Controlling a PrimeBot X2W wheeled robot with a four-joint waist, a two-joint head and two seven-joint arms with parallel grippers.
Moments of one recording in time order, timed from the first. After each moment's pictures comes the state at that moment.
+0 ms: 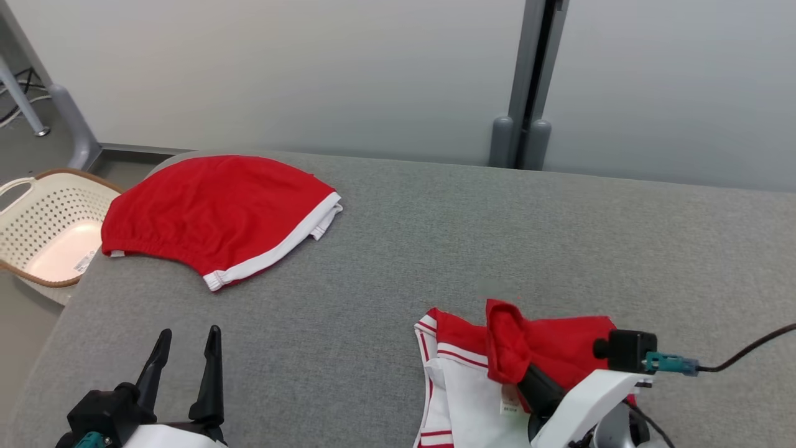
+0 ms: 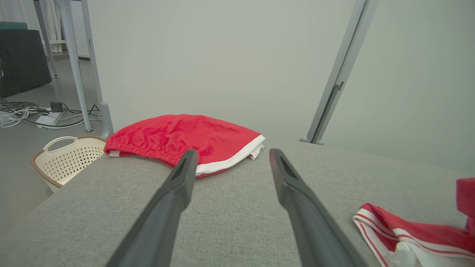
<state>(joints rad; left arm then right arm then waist) 0.07 0.28 -0.22 0.09 -0.52 0.10 -0.23 -0.07 -0.05 0.31 0.18 0.77 0.13 0.32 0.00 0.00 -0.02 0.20</state>
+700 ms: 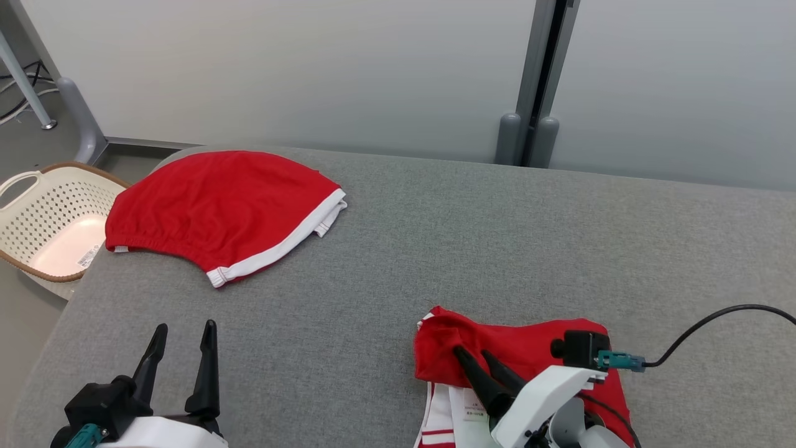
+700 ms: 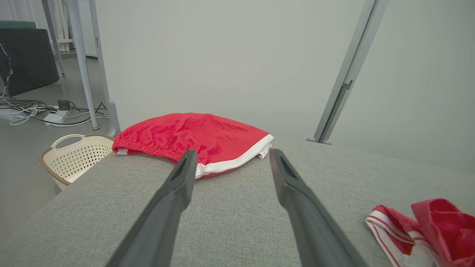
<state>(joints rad) 0.03 0.28 -0.22 0.14 -0.53 0.08 -0.25 -0.25 -0.05 0.55 0.54 0.95 0.13 0.10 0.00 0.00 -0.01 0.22</state>
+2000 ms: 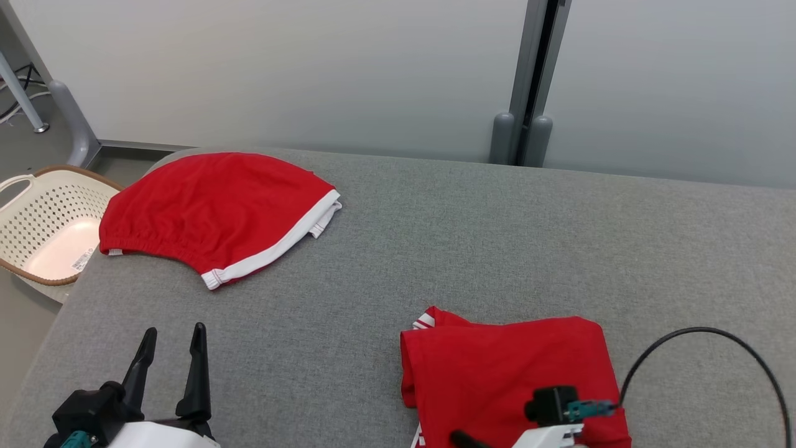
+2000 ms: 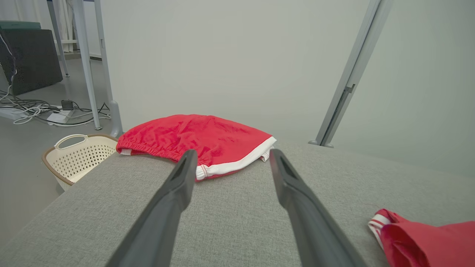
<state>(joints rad) 0.05 0.28 -0.20 0.14 -0.54 0.09 -0.26 -0.10 -0.05 0.53 0.46 0.77 0.13 0.28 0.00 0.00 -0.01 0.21</state>
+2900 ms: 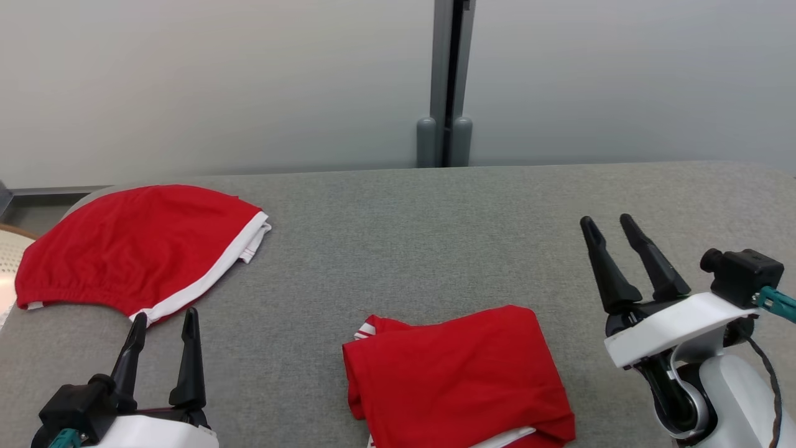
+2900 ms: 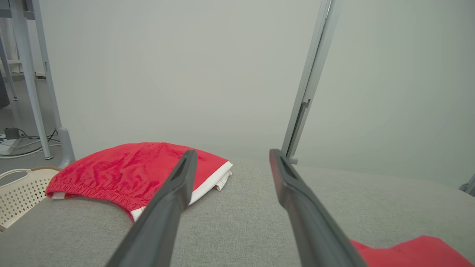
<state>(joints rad) 0.06 0.28 -0.17 0.06 -0.52 0.11 -0.26 -0.27 -0.24 0.31 0.21 0.66 0.13 -0.05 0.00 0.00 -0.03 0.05</state>
